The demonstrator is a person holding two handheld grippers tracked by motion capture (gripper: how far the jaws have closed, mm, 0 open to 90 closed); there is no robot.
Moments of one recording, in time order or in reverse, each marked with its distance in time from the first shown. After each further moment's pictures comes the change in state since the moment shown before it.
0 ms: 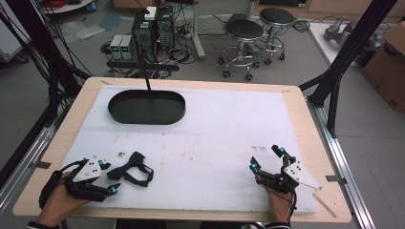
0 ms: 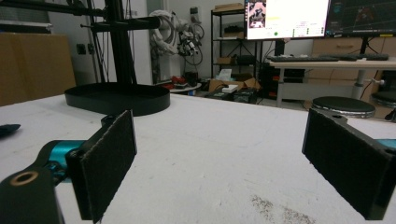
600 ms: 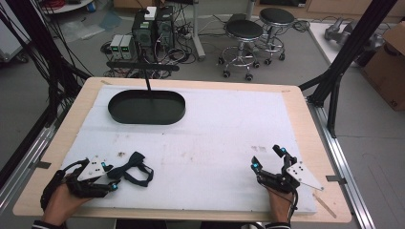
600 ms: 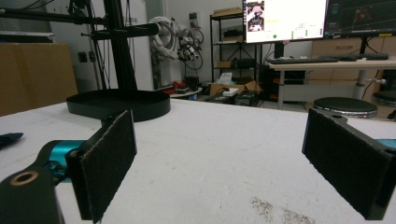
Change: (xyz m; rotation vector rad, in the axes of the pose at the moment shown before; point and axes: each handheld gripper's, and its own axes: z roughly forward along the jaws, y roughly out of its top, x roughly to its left) left arm 0.001 -0.003 0.007 0.030 0.029 0.000; right arm -0.003 0.000 -0.002 -0.021 -0.002 0.017
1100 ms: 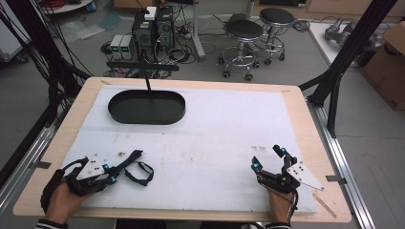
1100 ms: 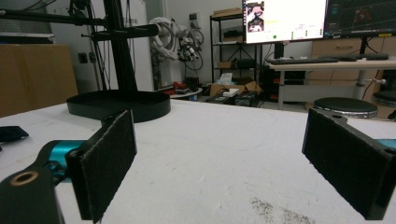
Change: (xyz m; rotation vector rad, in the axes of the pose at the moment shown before) left arm 0.004 0.002 -0.002 -0.034 0.021 -0.015; right arm 0.000 0.000 0.000 -0.003 0.001 0.007
